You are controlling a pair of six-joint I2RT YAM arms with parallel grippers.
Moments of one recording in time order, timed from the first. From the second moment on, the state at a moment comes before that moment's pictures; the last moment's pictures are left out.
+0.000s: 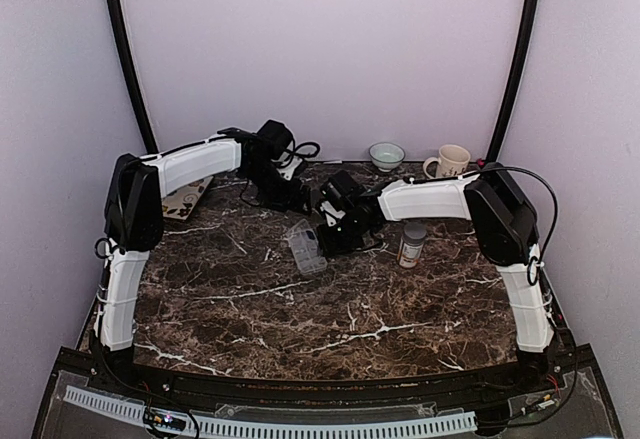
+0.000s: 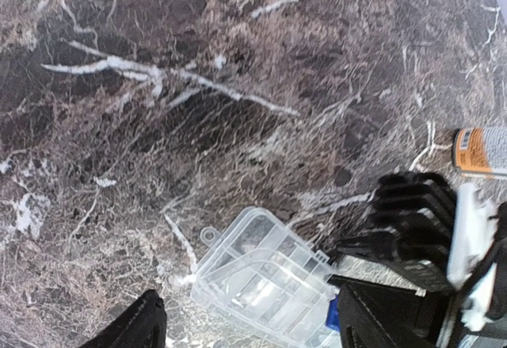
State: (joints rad) left arm -0.57 2.26 2.02 -0.91 0.25 -0.18; right arm 0.82 2.23 1.66 -0.51 -0.13 0.44
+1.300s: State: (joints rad) left arm -0.59 2.41 2.16 -1.02 0.20 -0.22; right arm 0.82 2.23 1.66 -0.49 -0.13 0.44
